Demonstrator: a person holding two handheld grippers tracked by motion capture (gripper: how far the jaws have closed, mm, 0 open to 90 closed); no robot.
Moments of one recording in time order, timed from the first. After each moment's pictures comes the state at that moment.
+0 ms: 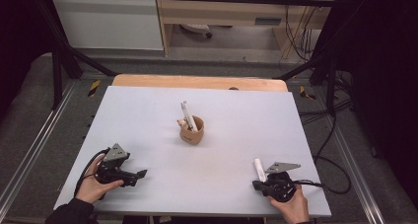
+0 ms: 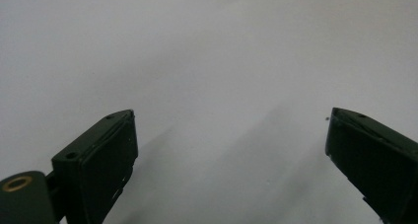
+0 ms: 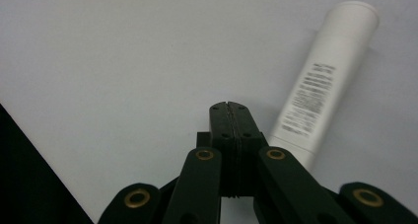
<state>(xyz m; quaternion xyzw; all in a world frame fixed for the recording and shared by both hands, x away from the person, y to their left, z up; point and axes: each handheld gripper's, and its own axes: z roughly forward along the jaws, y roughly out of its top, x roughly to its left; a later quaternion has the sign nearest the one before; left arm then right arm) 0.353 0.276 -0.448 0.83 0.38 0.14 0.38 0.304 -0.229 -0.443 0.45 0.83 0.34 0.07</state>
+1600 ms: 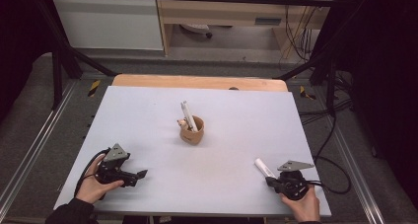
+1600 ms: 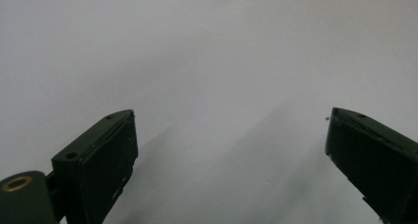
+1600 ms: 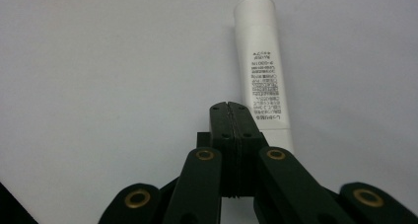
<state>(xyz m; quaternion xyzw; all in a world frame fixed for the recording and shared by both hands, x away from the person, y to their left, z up) 0.353 0.276 -0.448 0.83 0.38 0.14 0.38 0.305 -0.260 -0.440 0.47 0.81 0.32 0.12</state>
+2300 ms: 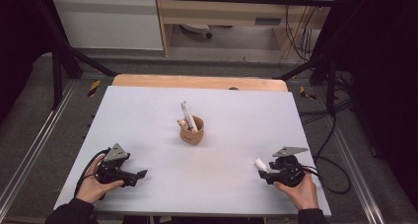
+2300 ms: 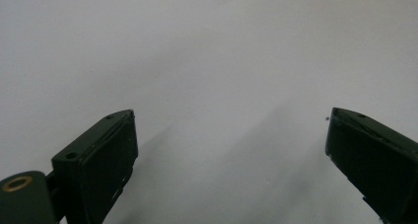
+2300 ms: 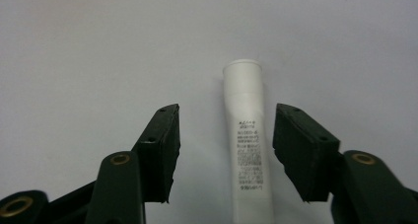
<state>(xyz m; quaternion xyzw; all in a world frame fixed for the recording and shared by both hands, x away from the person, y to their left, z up) 0.354 0.275 -0.448 0.83 0.38 0.14 0.38 0.340 -0.249 -0.418 0.46 0.83 0.30 0.12</state>
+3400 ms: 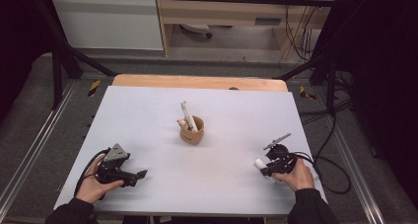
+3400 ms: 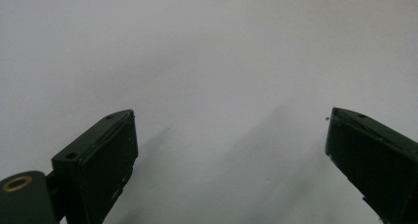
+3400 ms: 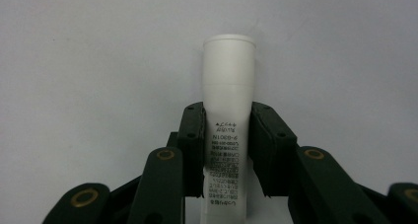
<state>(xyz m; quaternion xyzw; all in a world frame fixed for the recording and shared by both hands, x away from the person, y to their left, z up) 0.354 0.276 -0.449 0.84 0.38 0.14 0.37 0.379 -0.241 -0.424 0.44 0.88 0.18 0.04</state>
